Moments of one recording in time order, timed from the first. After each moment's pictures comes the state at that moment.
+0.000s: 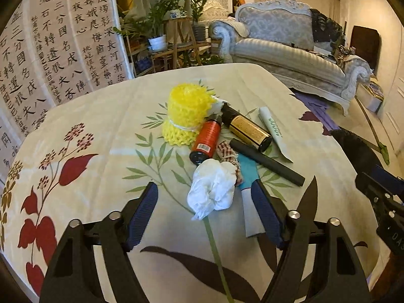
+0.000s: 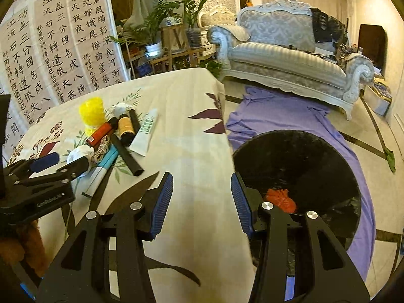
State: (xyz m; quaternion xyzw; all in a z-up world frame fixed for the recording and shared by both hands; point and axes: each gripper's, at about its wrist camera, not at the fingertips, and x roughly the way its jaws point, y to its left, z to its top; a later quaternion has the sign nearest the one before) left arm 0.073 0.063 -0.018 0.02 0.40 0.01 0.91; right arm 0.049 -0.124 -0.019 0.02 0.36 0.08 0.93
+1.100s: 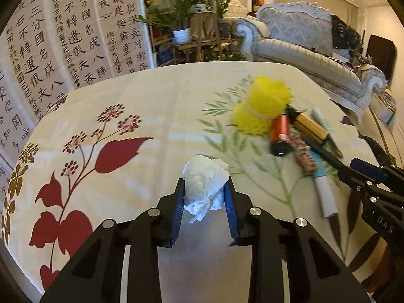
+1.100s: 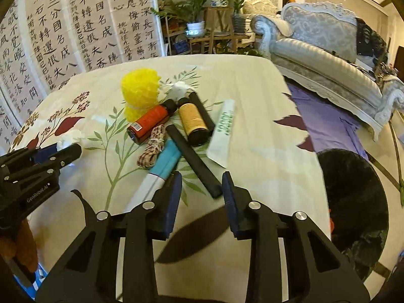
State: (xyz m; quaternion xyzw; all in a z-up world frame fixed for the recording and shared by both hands) left arm 0.062 0.144 -0.021 0.00 0.41 0.06 0.91; right arm 0.082 -0.030 -0.031 -0.05 0.40 0.17 0.90
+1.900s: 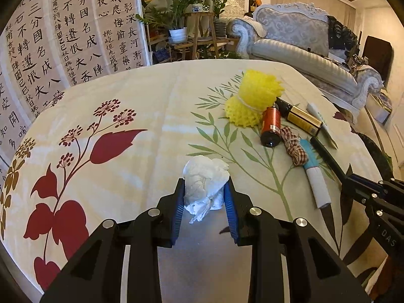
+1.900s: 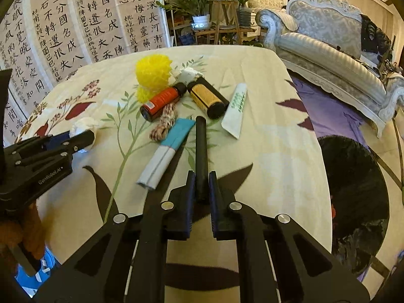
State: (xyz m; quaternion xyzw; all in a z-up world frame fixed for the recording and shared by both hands) left arm 0.053 0.140 -0.023 -0.01 0.41 0.04 0.91; right arm 0.055 -0.041 -0.032 -0.05 0.42 0.18 0.89
